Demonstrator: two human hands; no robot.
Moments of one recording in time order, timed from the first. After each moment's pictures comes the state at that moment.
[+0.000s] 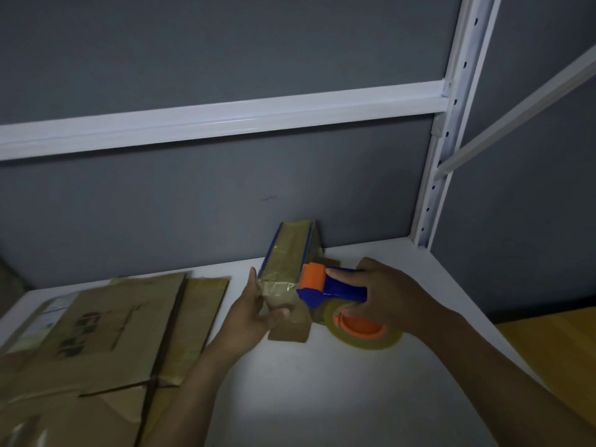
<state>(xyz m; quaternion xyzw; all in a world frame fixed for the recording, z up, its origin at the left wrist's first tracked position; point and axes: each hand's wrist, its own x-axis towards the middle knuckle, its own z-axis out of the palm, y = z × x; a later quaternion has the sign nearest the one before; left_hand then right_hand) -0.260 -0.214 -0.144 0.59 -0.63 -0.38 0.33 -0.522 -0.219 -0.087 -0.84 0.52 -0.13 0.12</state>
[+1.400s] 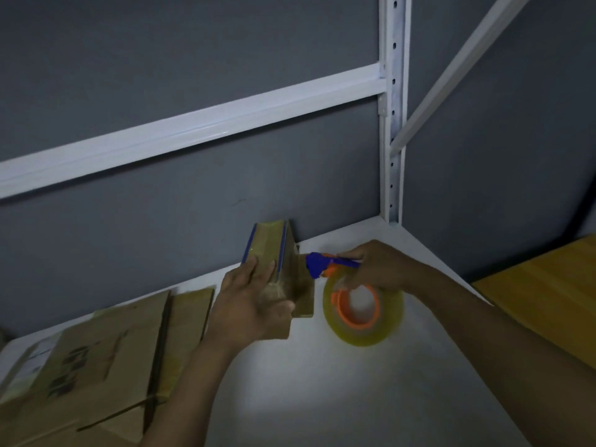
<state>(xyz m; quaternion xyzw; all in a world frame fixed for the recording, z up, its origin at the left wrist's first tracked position) -0.273 -0.220 -0.125 0.55 -0.82 0.02 0.16 -0.550 -0.209 -0.082 -0.69 0.60 -0.21 0.35</state>
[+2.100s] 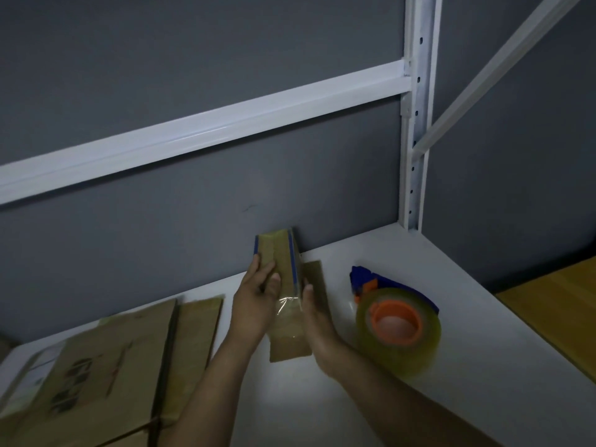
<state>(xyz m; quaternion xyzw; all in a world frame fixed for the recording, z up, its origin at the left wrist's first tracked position) -0.295 -0.247 -0.117 0.60 -0.65 -0.27 0.38 -0.404 -0.214 -0.143 -0.46 0.57 -0.41 0.55</state>
